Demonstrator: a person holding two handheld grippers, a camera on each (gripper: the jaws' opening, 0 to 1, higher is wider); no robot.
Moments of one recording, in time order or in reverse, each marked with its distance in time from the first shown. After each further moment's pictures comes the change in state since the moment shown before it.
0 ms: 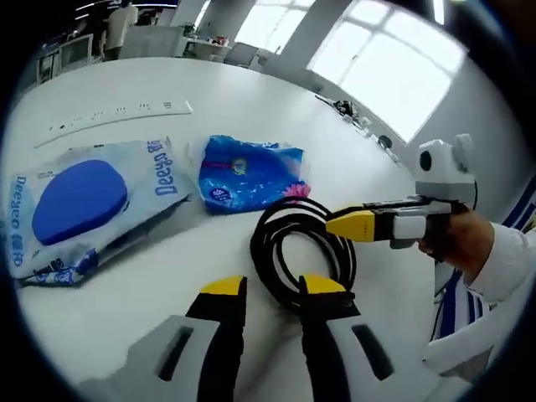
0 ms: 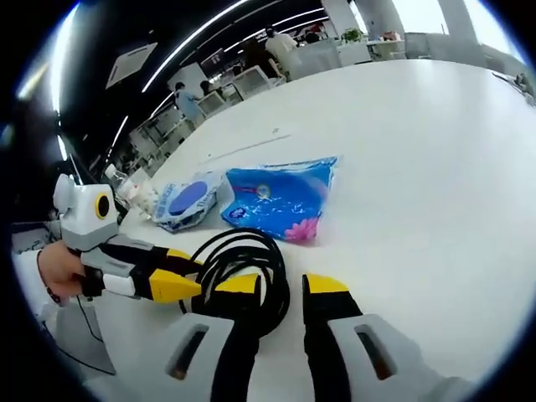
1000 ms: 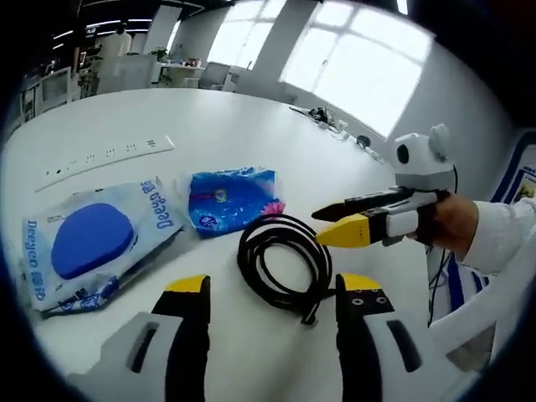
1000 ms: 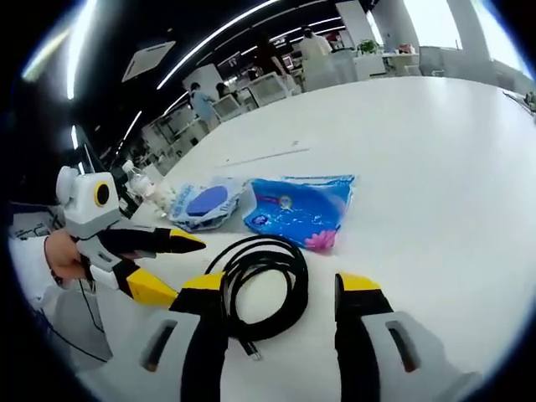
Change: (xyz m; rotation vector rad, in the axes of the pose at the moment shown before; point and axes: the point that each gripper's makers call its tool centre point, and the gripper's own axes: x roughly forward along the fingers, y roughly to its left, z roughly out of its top) left arm -0.033 -0.015 0.017 0.135 -0.084 -0.065; right arm -0.018 0.020 0.010 -0.091 -0.032 0.043
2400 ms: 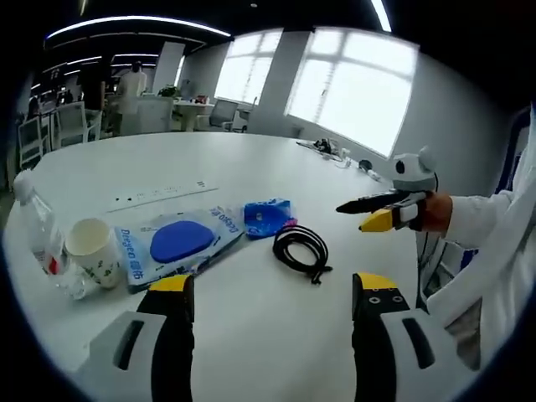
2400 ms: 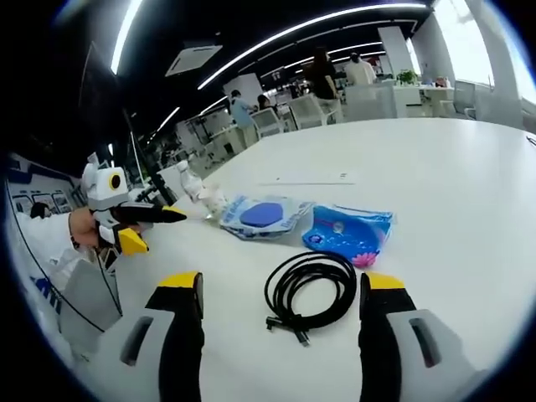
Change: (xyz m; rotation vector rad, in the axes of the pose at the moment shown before) left arm -0.159 0.024 -0.003 0.055 -0.167 0.082; right arm -0.057 0.076 0.017 -0.146 -0.101 0.126
